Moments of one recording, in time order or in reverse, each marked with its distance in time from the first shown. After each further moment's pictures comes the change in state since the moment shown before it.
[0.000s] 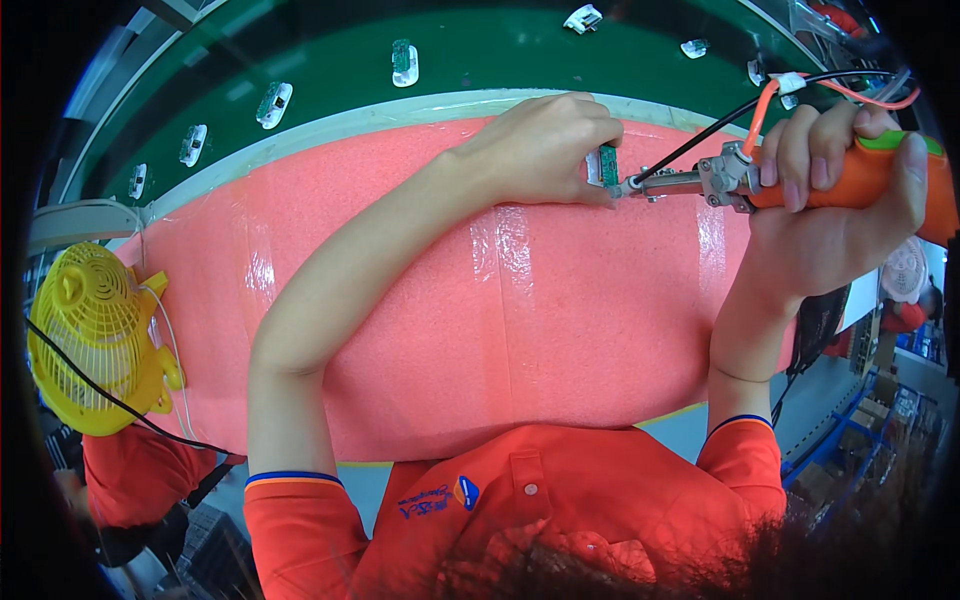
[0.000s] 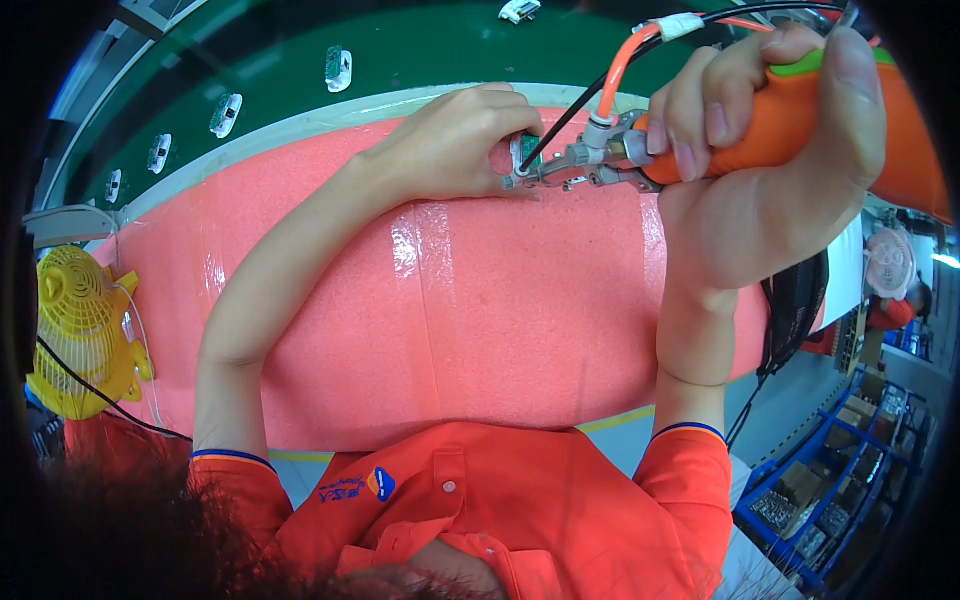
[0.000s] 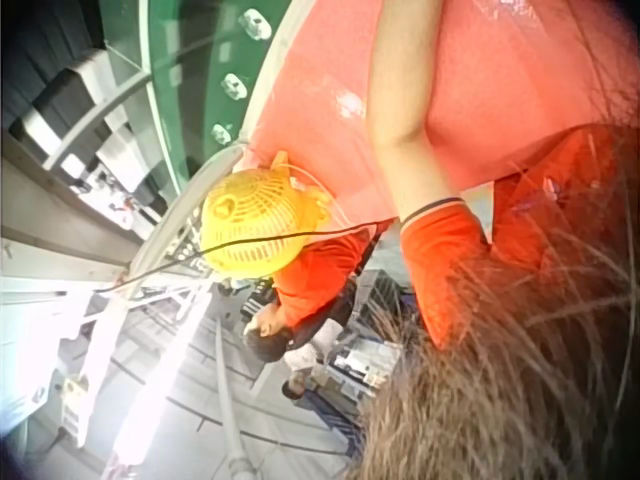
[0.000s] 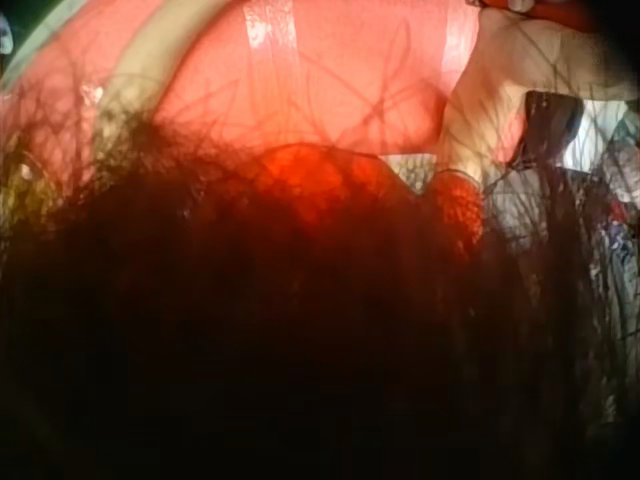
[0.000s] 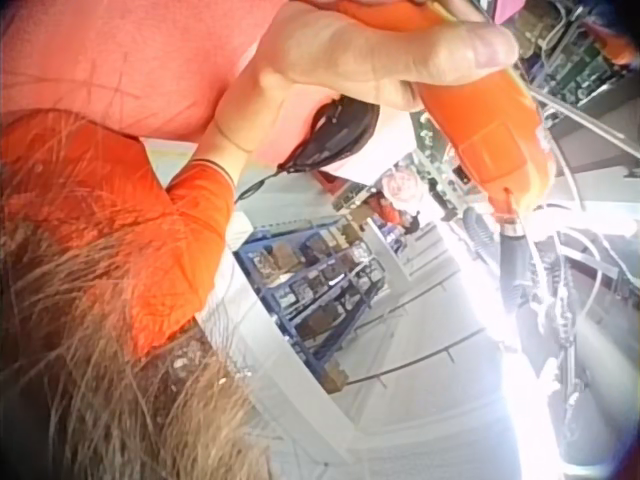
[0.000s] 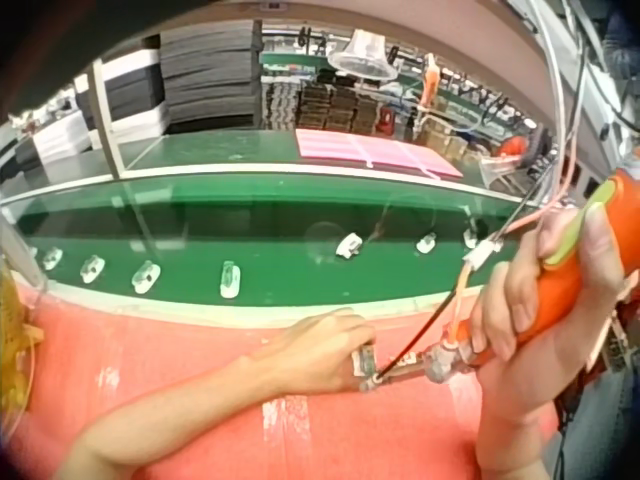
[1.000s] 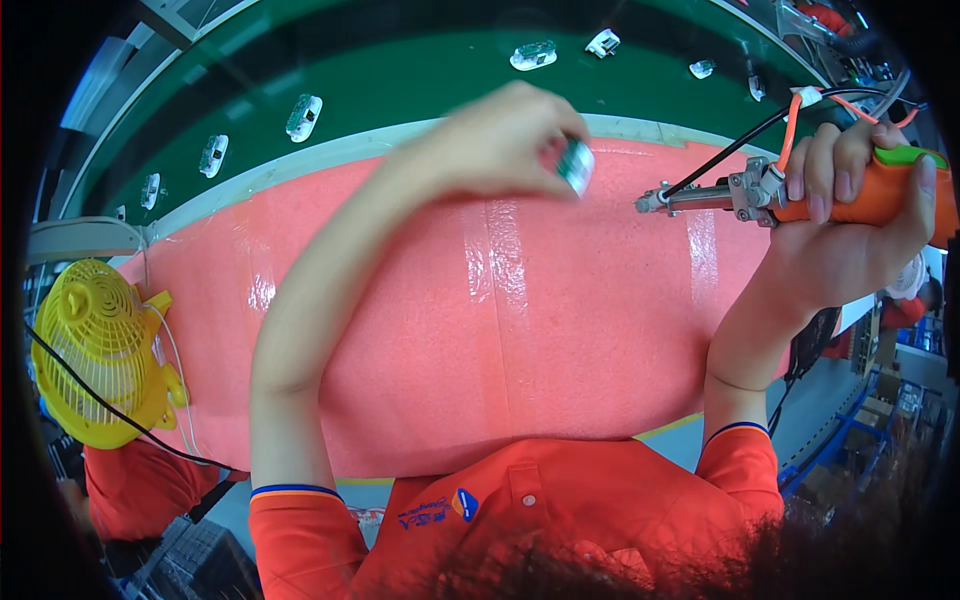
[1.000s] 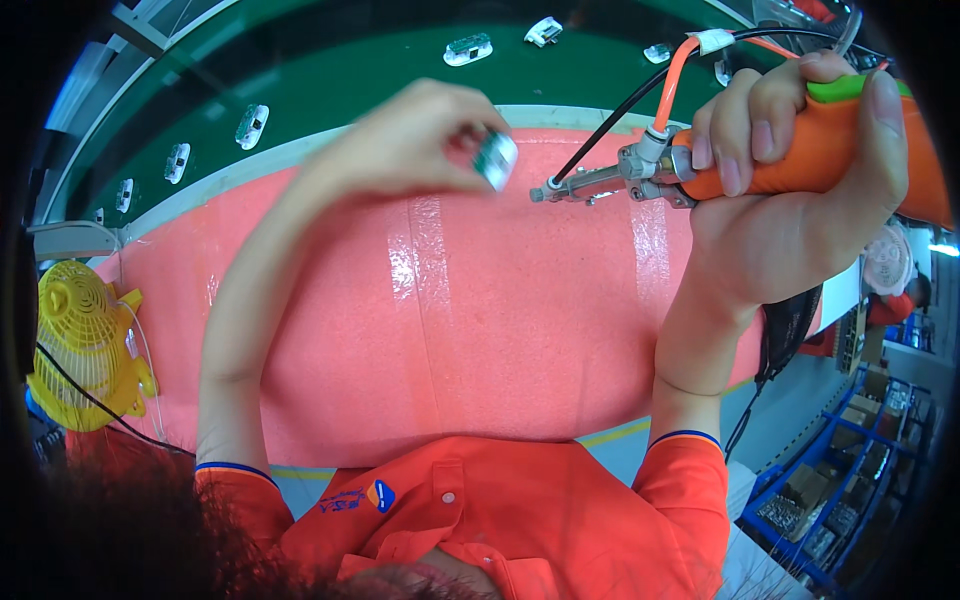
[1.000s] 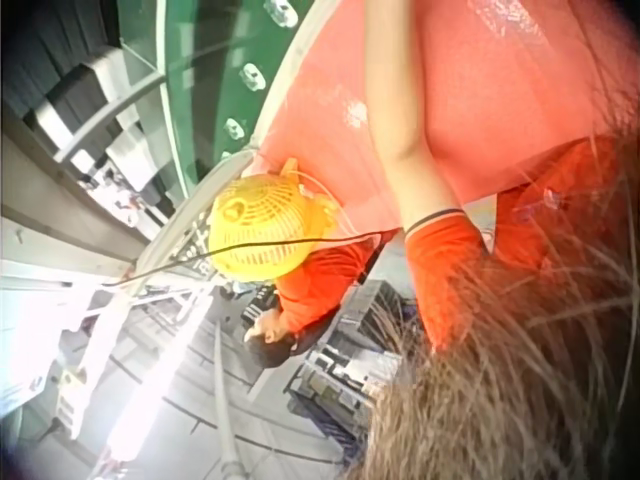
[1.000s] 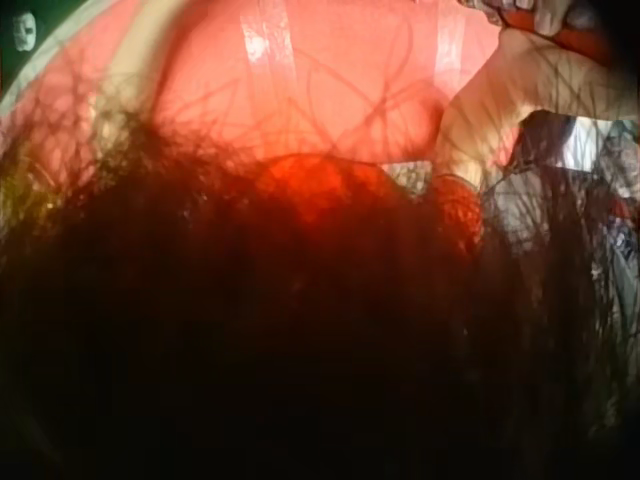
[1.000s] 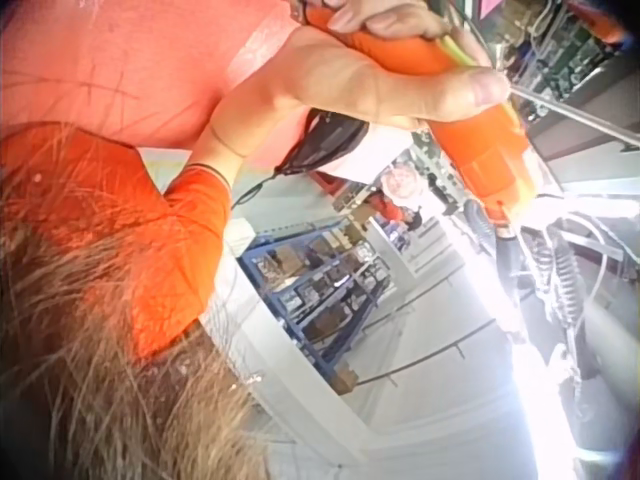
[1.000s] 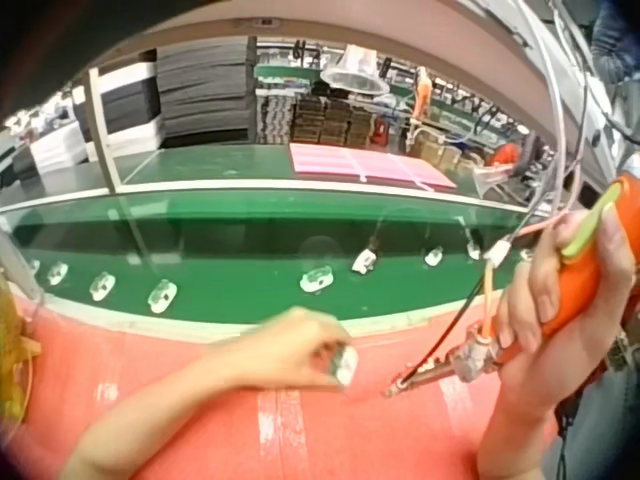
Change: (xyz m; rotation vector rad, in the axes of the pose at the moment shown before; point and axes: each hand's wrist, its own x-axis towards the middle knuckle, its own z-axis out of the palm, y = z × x) left_hand -0.001 -0.016 -0.040 -0.160 -0.134 -0.110; right_hand 0.008 -0.019 -0.014 0.005 0.081 -0.011
